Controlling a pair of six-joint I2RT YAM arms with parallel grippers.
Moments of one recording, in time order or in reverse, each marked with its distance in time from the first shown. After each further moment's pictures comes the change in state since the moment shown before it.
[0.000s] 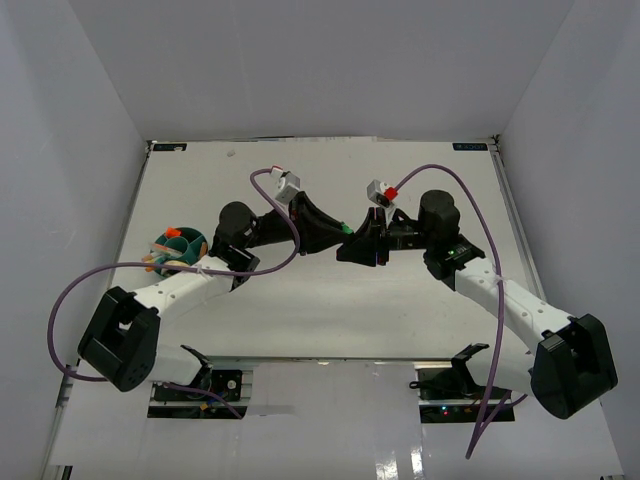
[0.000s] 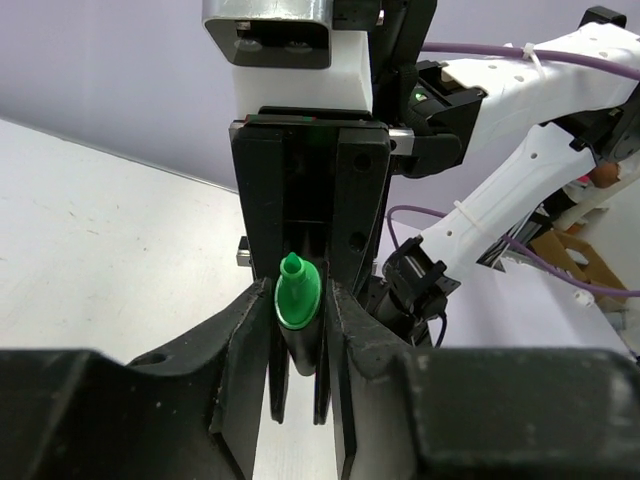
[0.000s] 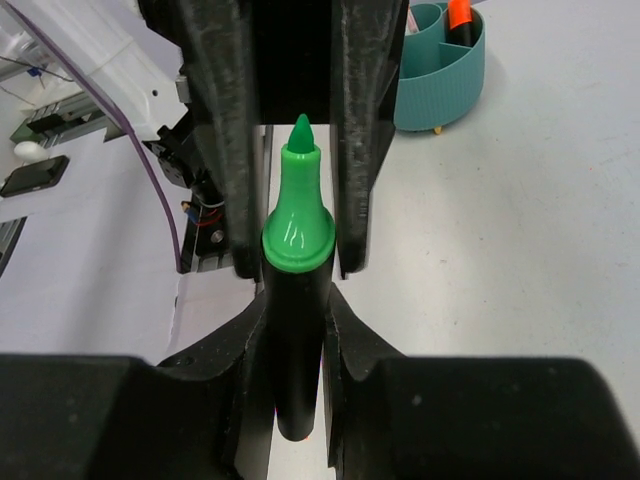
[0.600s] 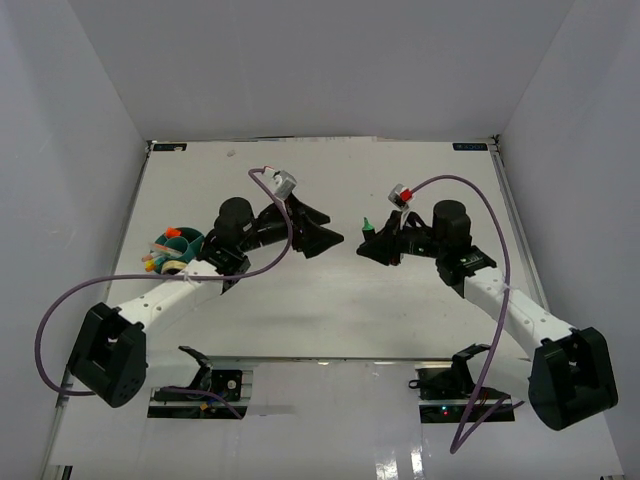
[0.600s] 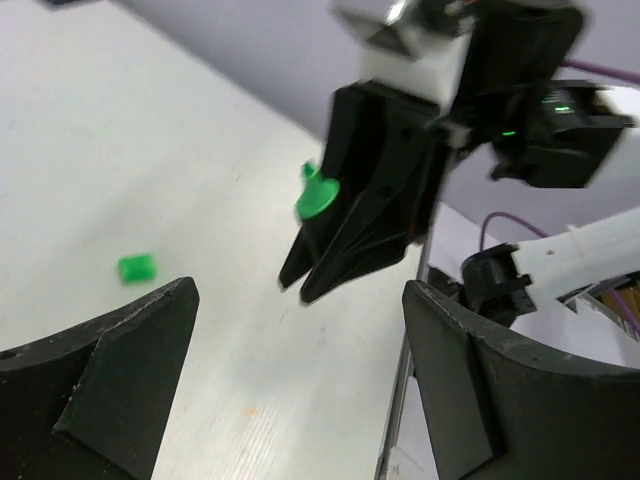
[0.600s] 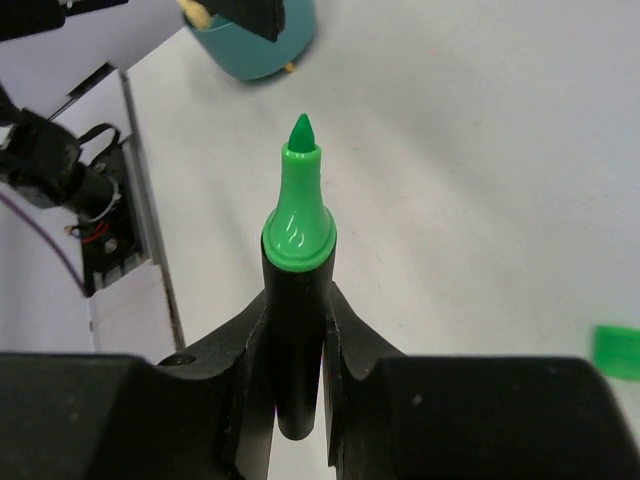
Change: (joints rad) left arm 0.032 -0.100 -0.009 -0.359 -0.200 0.113; right arm -0.126 -0.045 -0.114 -0.114 0.202 -0.043
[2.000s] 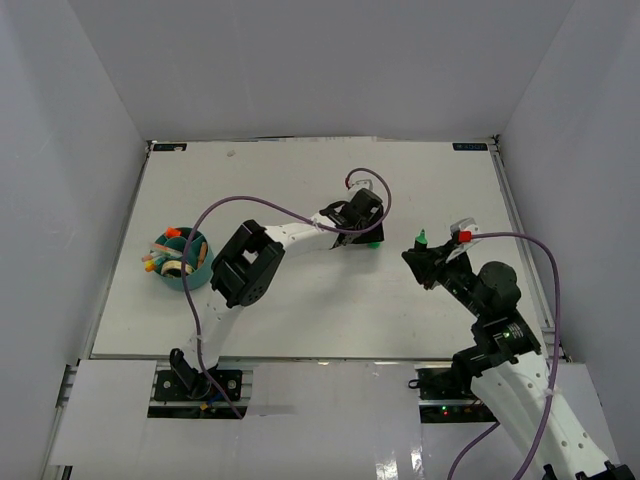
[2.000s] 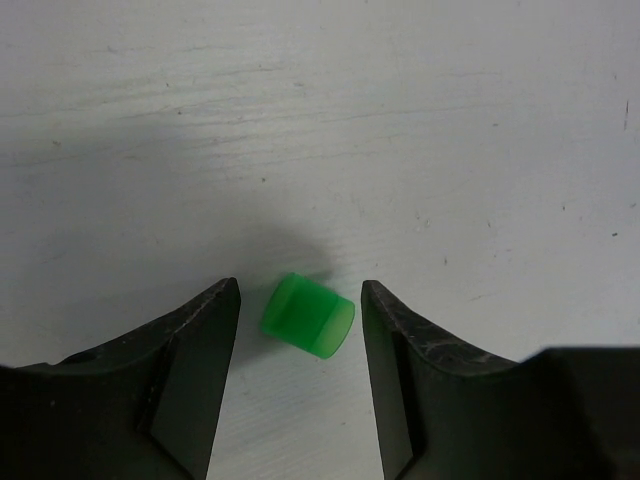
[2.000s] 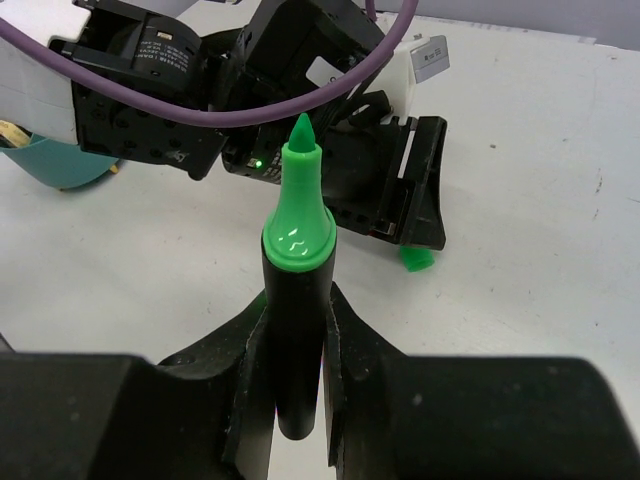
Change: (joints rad) left arm -0.266 0.988 0.905 -0.780 -0.837 -0.256; right arm -0.033 -0.716 -0.248 -0.251 0.560 0.024
